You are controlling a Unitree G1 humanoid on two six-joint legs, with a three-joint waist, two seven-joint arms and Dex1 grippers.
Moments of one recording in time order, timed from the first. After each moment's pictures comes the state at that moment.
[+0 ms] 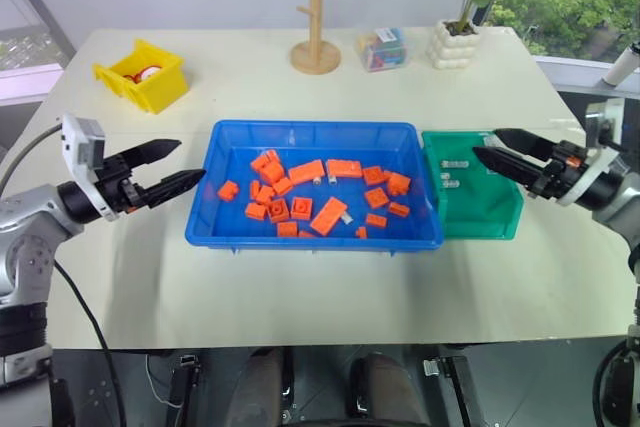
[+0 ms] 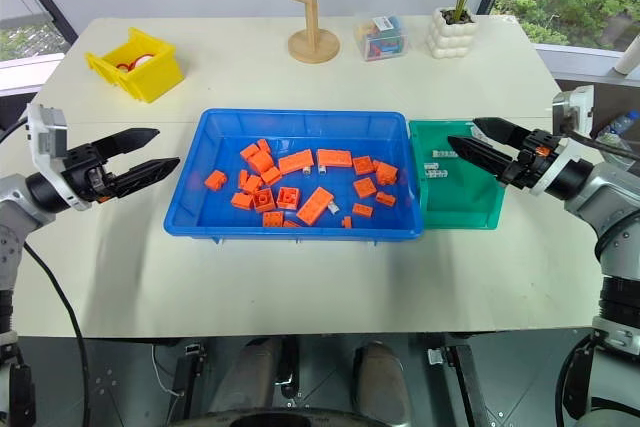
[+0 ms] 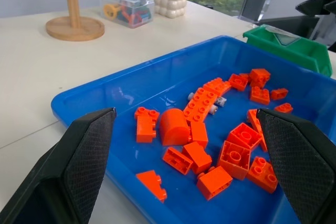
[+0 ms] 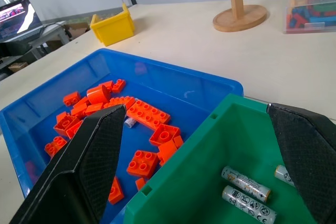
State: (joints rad) left arm -0.31 0.80 0.37 0.02 -0.68 0.49 -1.07; right arm -0.40 -0.82 -0.40 0.09 0.73 0.67 0.99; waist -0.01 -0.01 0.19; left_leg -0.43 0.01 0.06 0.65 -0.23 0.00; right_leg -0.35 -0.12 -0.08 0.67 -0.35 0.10
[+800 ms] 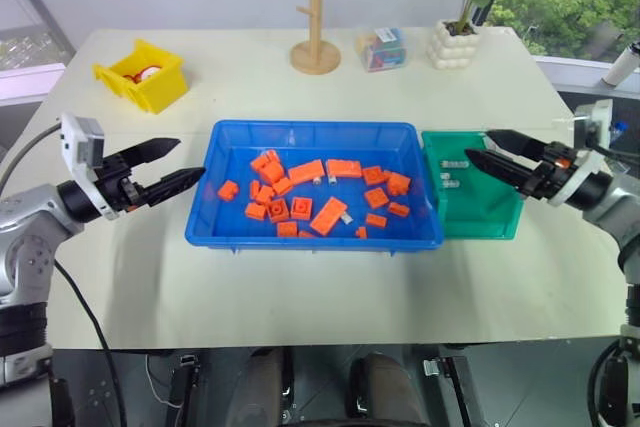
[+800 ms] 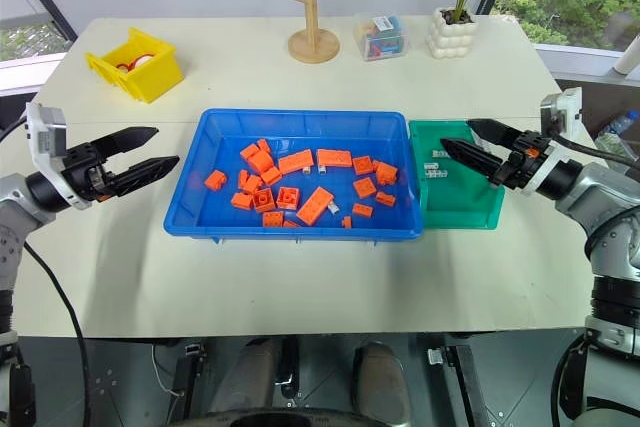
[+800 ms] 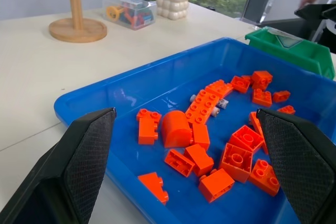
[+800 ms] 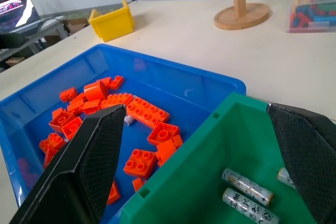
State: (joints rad) left arm -0.31 0.80 0.37 0.02 -0.69 0.49 -1.06; right arm -0.41 -0.81 -0.37 0.09 0.70 0.63 0.97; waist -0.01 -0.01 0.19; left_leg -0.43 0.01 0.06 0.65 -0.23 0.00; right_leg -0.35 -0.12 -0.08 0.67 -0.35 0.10
